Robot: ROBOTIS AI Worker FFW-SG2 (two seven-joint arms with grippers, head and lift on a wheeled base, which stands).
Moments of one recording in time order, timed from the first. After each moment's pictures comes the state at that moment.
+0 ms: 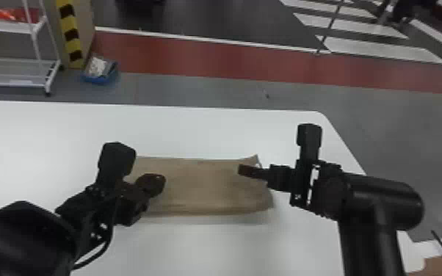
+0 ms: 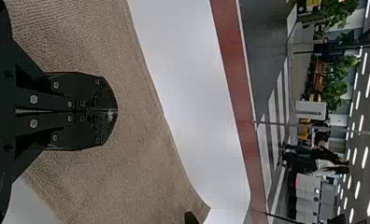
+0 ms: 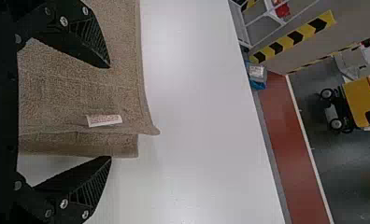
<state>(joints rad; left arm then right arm) -0.06 0.25 -0.45 -1.80 0.22 0.68 -0.14 -0.14 -0.06 -0.21 -1.79 -0.12 1.17 0.34</state>
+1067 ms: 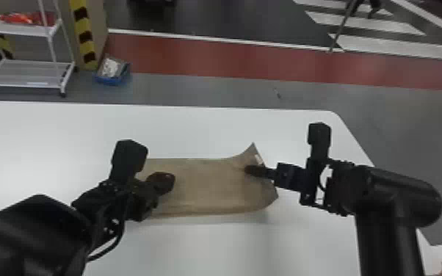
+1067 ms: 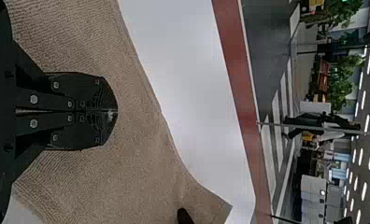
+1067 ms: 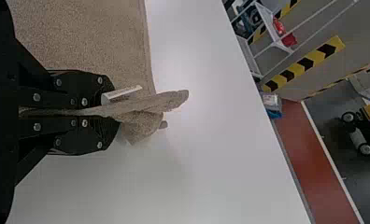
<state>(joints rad) -0.08 0.24 -0.44 -1.76 0.22 0.68 -0.16 -0.17 -0.06 -0.25 -1.75 -0.20 1.24 0.47</state>
